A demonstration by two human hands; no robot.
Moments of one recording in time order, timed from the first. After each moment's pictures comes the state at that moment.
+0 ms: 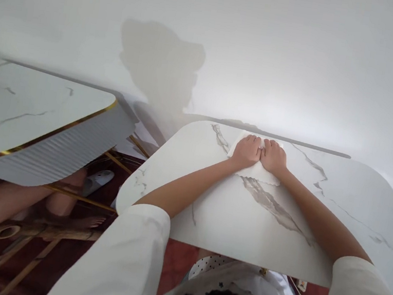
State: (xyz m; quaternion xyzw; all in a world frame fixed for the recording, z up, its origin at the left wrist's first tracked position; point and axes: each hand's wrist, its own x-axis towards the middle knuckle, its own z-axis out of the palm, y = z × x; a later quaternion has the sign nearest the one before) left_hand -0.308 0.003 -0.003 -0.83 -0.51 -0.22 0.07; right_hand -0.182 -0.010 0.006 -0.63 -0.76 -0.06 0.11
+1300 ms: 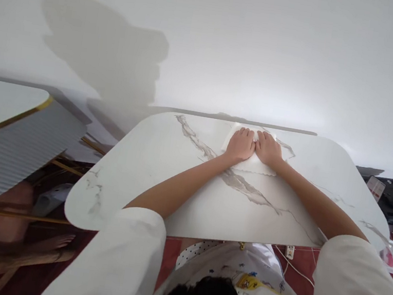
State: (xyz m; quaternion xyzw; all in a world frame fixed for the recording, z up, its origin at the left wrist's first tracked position) left_hand -0.229 -0.015 -0.006 -0.86 -0.46 -0.21 0.05; right_hand -0.103 -0.041 0.003 -0.66 -0.74 -0.05 0.12
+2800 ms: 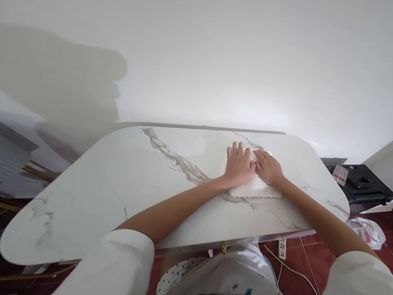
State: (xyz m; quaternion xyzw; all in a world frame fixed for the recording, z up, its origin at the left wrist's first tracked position) left_hand -0.165 -0.093 -0.005 -0.86 -0.47 -0.21 0.02; right_hand -0.030 -0.128 0.008 -0.66 -0.74 -0.03 0.12
